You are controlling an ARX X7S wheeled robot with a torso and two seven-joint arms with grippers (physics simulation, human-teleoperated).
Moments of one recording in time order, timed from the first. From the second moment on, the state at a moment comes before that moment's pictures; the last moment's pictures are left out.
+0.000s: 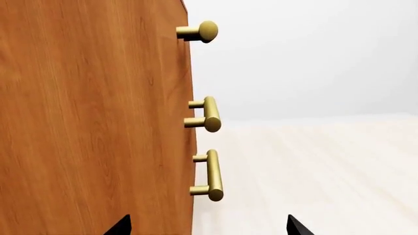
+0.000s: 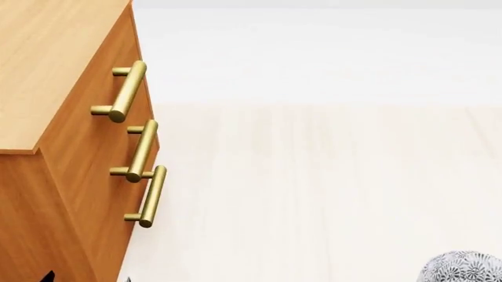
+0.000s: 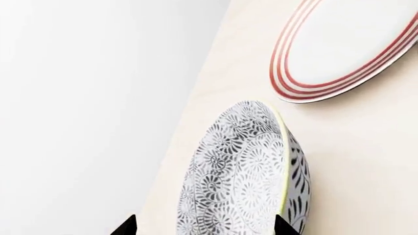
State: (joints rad) left arm 0.07 -0.30 0.37 0.25 -0.18 -0.03 -0.39; right arm -0.30 0.21 0.23 -0.34 1.29 -0.16 0.41
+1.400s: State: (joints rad) left arm 0.07 -0.31 0.40 0.24 -0.20 -0.03 -0.41; right arm -0.23 0.27 0.28 -0.20 1.49 -0.14 0.47
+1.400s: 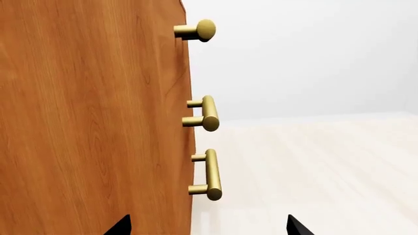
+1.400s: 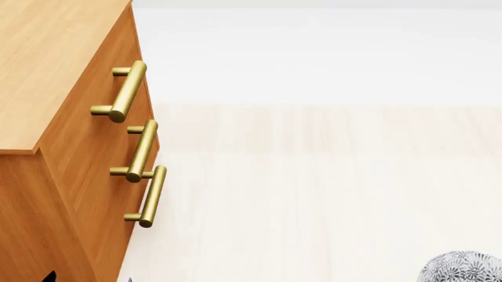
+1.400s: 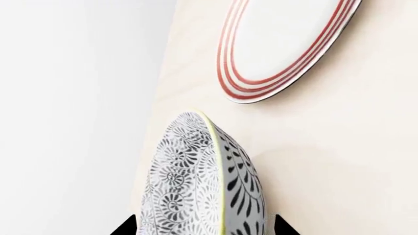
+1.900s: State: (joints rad) left arm 0.06 -0.32 0.40 0.24 -0.20 -0.03 -0.41; right arm -0.18 0.29 0.26 -0.14 1.49 -0.13 0.49
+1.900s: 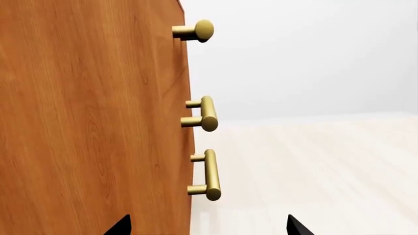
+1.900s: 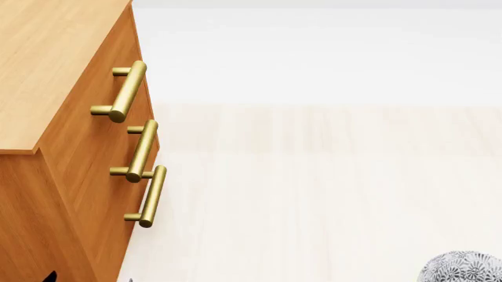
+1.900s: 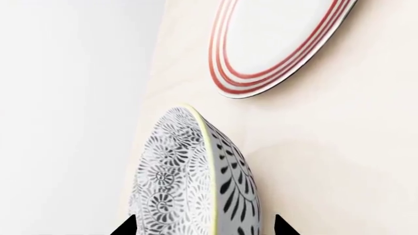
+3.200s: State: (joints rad) left arm 0.06 -0.33 0.42 0.24 -0.21 -0.02 -0.43; right arm -0.16 0.32 0.20 -0.14 1.45 -0.12 0.45
